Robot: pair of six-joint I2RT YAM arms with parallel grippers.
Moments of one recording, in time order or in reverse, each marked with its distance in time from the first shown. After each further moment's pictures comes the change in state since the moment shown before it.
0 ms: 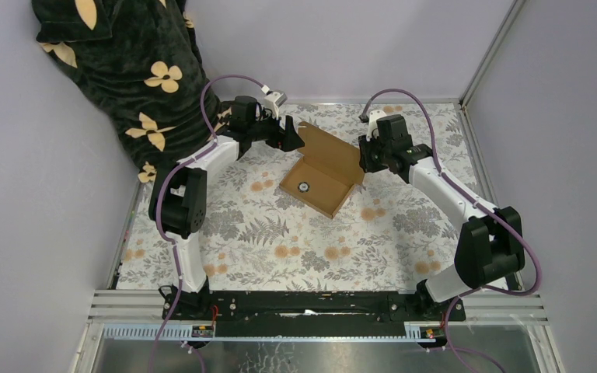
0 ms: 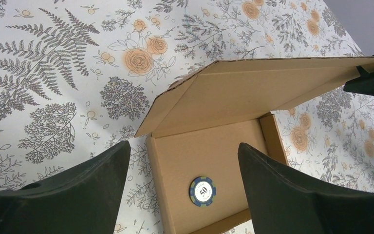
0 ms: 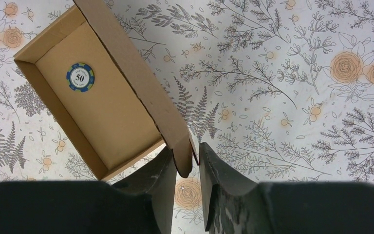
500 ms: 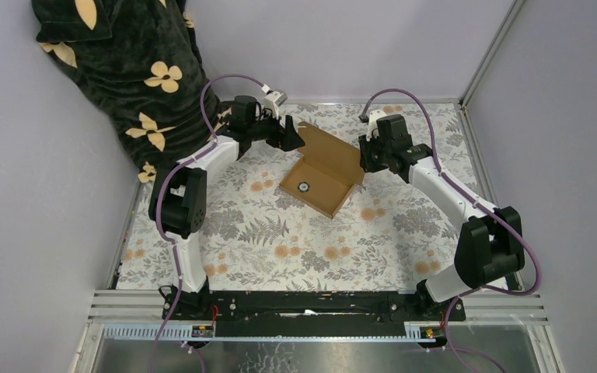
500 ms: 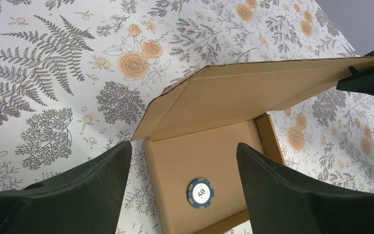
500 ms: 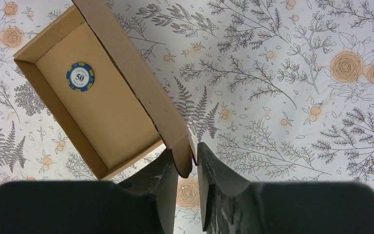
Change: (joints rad) left arm 0.000 0.000 -0.001 0.018 0.022 -0.001; right arm 0.000 0.003 0.003 -0.004 0.000 -0.001
